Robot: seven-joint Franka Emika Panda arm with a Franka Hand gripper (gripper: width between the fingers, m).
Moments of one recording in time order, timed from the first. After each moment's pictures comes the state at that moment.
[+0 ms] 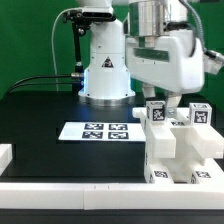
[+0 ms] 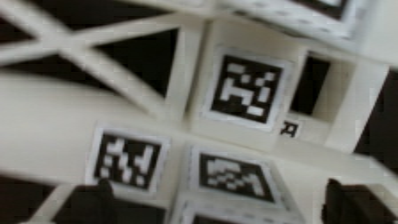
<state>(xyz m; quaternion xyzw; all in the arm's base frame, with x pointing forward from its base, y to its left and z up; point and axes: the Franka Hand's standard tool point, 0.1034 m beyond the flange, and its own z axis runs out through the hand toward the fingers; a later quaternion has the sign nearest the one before) 0.549 0.057 0.117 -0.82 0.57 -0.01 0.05</state>
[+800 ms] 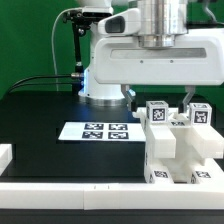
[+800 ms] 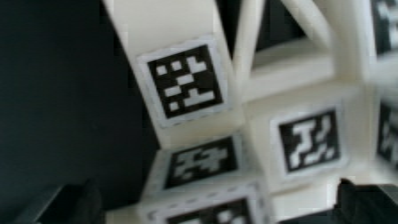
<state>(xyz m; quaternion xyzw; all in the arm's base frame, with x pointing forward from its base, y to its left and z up) 0.549 0.059 0.115 -1.00 0.09 -0.02 0.02</state>
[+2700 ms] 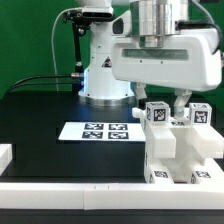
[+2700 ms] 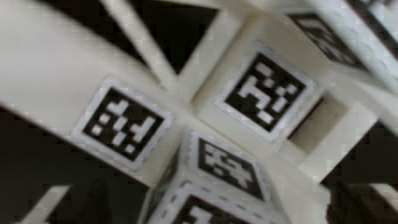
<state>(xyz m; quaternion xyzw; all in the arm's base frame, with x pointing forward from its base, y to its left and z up) 0.550 0.060 0.116 -0.93 0.37 -0.02 0.04</state>
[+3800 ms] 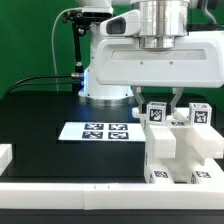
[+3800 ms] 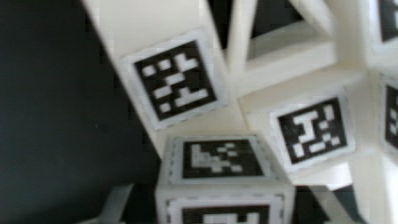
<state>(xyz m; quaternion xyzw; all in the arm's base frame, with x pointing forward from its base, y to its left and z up) 0.551 0.055 0.114 -0.97 0.23 -0.05 0.02</state>
